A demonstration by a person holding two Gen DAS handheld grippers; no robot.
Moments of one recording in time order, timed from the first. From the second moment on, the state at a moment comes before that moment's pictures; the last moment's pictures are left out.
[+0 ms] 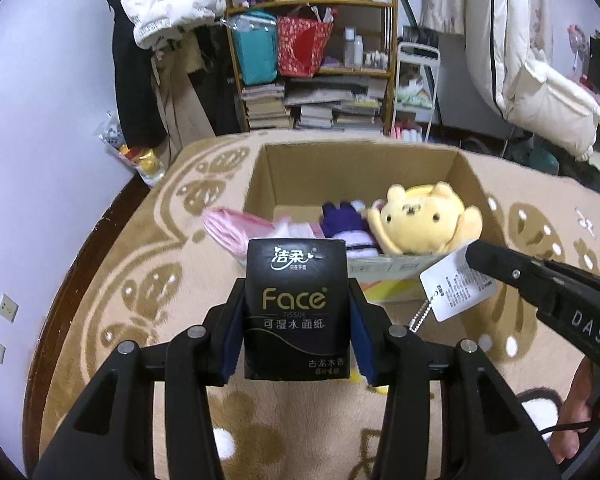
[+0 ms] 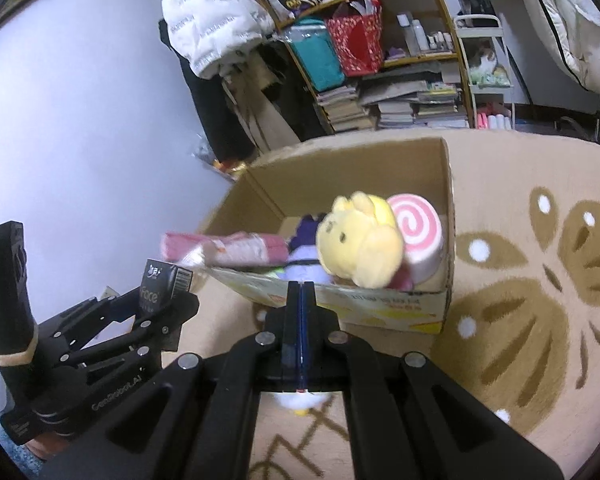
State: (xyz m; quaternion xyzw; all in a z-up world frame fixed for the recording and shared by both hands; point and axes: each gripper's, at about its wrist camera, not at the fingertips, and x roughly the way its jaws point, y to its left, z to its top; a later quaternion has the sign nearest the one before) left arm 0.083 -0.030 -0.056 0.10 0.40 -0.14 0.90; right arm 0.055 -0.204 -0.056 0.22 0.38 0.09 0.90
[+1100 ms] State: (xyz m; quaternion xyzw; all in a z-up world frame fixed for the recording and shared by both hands) left arm 0.132 -0.051 -0.016 0.08 0.34 -0.13 0.93; right arm 0.082 -0.210 0.047 0.17 0.25 0.08 0.95
